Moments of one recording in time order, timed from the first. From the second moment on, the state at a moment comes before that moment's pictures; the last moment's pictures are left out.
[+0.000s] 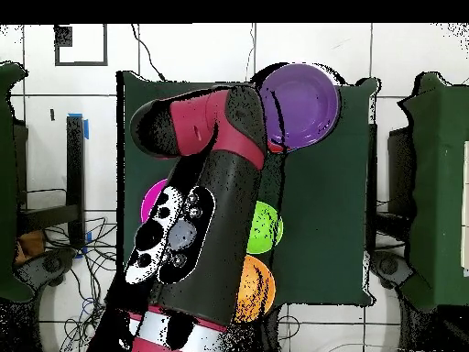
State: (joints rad) arm 0.15 -0.47 -0.47 1.03 -0.26 0.84 1.60
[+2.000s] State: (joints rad) arm 0.16 -0.47 -0.48 1.05 -0.25 0.84 1.60
